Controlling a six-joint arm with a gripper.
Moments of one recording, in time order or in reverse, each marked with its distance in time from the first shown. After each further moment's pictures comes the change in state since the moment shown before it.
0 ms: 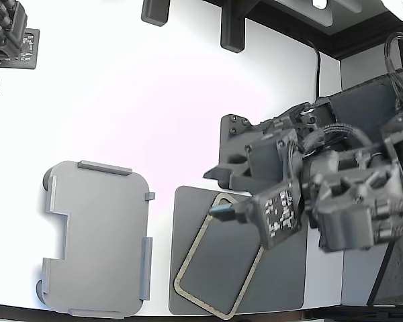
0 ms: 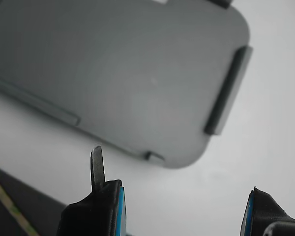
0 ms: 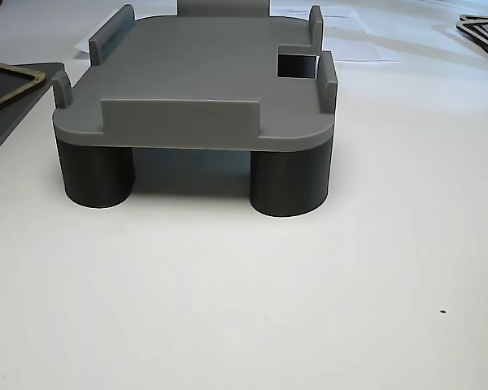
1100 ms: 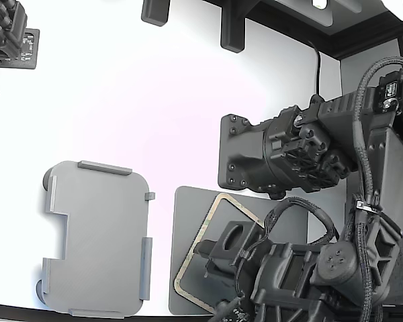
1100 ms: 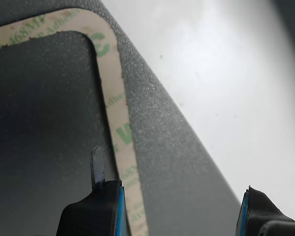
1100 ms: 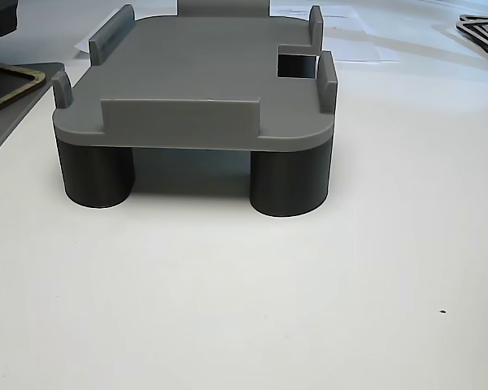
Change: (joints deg) arm 24.1 -26.1 0.4 -1.1 0.8 -1.3
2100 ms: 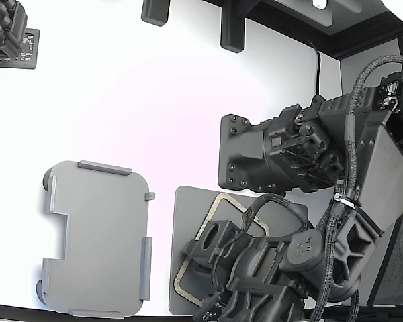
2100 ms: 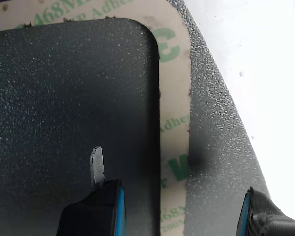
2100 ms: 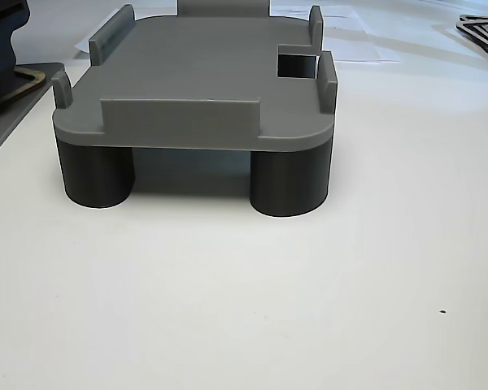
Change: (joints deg) arm -4.6 -1.2 9.1 -9.2 -8.3 -9.3
